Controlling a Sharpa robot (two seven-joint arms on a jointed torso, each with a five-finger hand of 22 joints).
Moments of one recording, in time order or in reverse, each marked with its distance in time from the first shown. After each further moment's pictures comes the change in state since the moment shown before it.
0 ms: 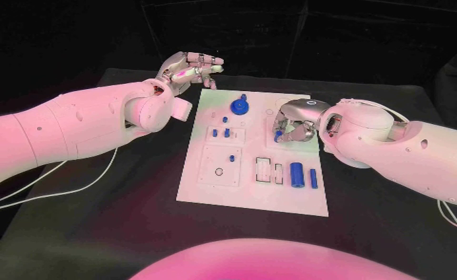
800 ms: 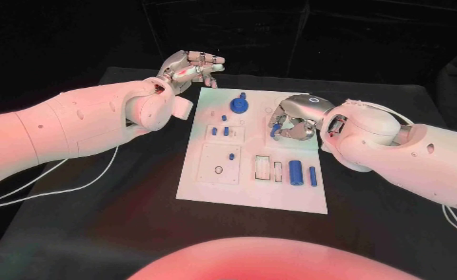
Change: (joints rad) left arm 0.000 -0.001 0.000 -0.001 0.000 0.009 -0.001; left_hand 0.000 0.000 -0.001 -0.001 0.000 0.000 0.000 0.000 0.000 0.000 0.000 0.000 0.000 -0.003 0.004 0.000 -0.001 0.000 0.000 0.000 0.000 0.000; right arm -0.007 -0.028 0.000 0.053 -0.003 -0.136 0.038; right_hand 0.026 -0.014 0.197 -0.042 -0.035 0.066 0.012 0.002 0.002 0.082 -0.004 -0.064 -0.001 0.000 -0.008 0.022 0.018 0.000 0.023 -0.013 0.038 0.055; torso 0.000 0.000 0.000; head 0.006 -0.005
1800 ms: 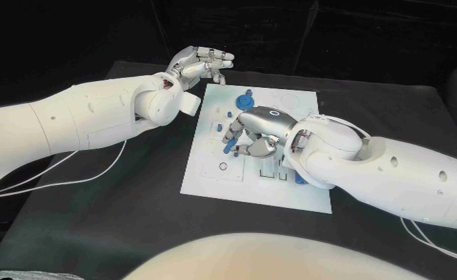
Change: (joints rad) left arm 0.000 0.011 0.000 -0.002 0.000 0.004 0.001; left_hand 0.000 0.000 -0.001 -0.001 0.000 0.000 0.000 0.000 0.000 0.000 0.000 0.000 -0.001 0.000 0.000 0.004 0.000 0.000 0.000 0.000 0.000 0.000; right arm -0.057 0.177 -0.005 0.058 0.068 -0.051 0.093; right_hand -0.020 -0.020 0.049 -0.012 -0.002 0.001 0.002 -0.005 -0.003 0.007 0.000 -0.021 0.002 0.000 0.000 0.004 0.000 0.000 0.000 0.000 0.004 0.006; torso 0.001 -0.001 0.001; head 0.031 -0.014
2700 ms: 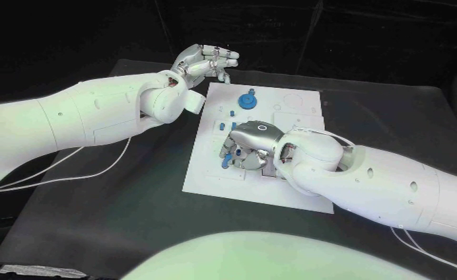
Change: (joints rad) left arm 0.000 0.007 0.000 -0.004 0.000 0.001 0.000; left_hand 0.000 0.000 0.000 0.000 0.000 0.000 0.000 0.000 0.000 0.000 0.000 0.000 0.000 0.000 0.000 0.000 0.000 0.000 0.000 0.000 0.000 0.000; right arm -0.050 0.075 -0.018 -0.076 -0.103 0.061 0.007; right_hand -0.006 -0.006 0.008 -0.003 0.003 -0.002 -0.001 -0.001 -0.001 0.000 0.000 -0.002 -0.001 0.000 0.000 0.000 -0.001 0.000 0.000 0.000 0.000 0.000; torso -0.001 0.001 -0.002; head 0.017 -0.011
